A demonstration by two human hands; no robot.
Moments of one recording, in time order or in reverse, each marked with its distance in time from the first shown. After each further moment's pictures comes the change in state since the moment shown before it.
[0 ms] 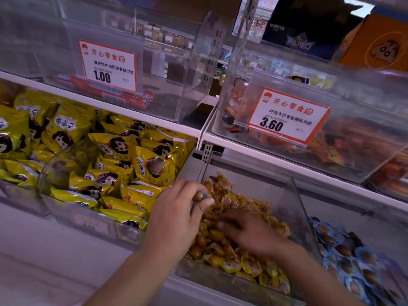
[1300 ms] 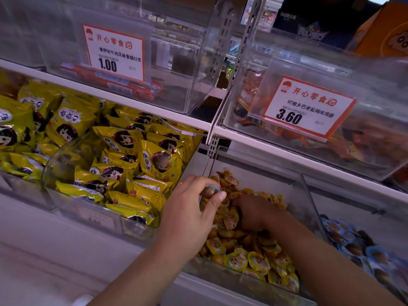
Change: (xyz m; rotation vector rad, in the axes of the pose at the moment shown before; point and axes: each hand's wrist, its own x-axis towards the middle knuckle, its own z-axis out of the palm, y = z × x) left_hand -0.001 0.003 0.006 -0.192 -0.002 -0.111; right_hand 0.071 0.033 0.001 -0.513 -0.159 -0.008
